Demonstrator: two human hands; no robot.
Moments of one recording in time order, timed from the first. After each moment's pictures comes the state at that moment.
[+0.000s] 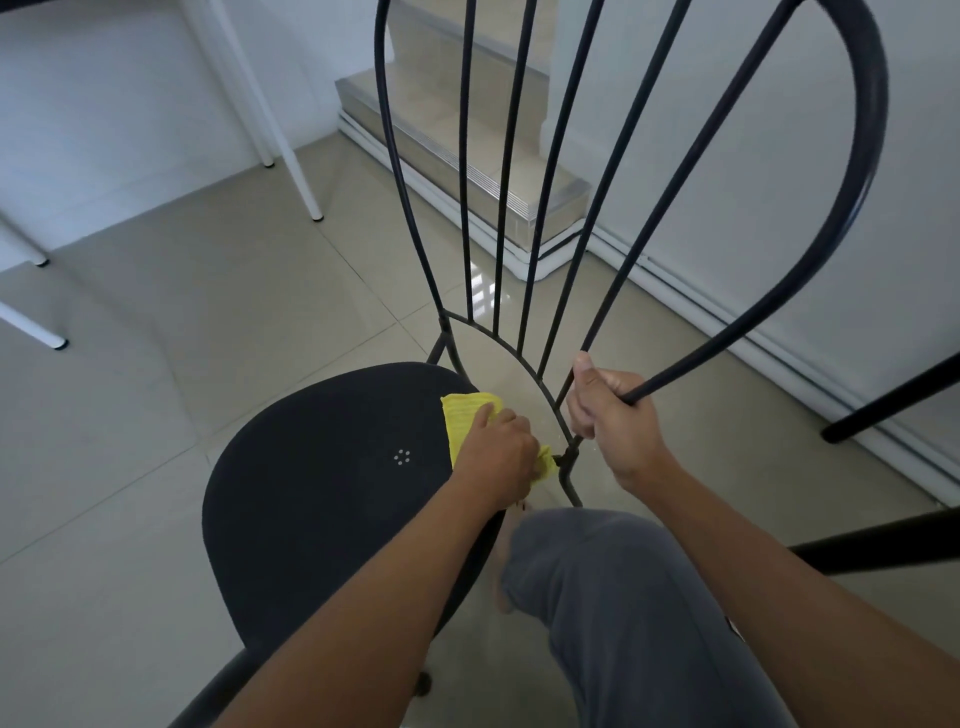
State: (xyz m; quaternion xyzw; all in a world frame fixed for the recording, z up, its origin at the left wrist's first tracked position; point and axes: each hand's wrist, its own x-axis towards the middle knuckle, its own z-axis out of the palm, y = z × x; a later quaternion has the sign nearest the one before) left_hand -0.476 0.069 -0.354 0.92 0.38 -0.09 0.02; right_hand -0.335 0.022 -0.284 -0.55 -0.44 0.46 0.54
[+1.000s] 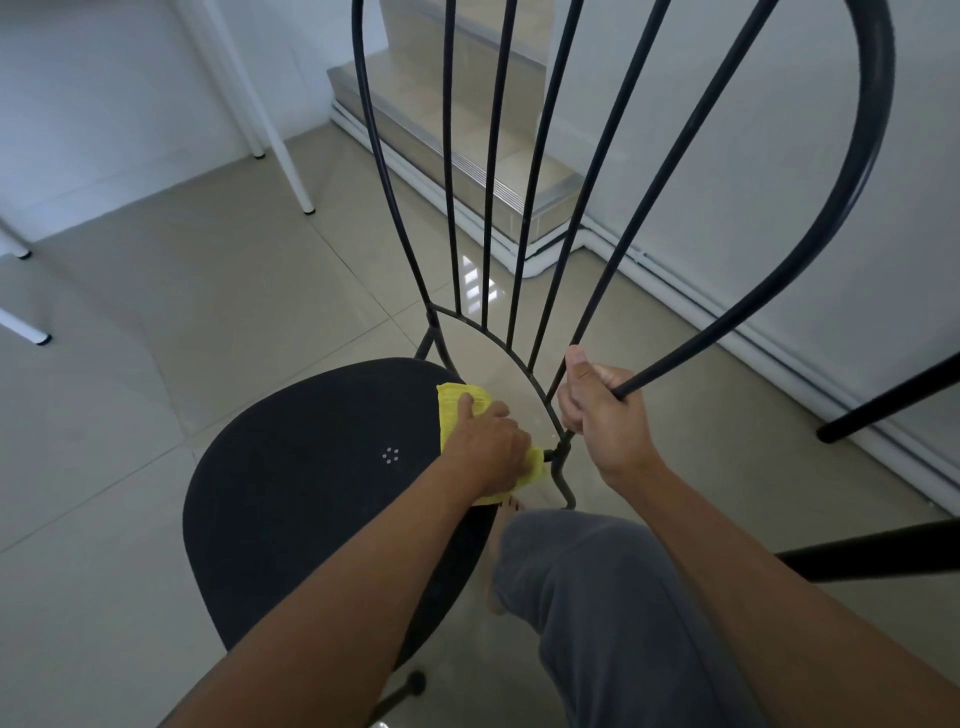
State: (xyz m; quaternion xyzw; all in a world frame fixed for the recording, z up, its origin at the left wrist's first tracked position) left_hand -0.468 0.090 -0.346 0.90 0.38 -0.19 0.04; right_hand -0.337 0.034 -0.287 -0.56 -0.41 0.45 0.57
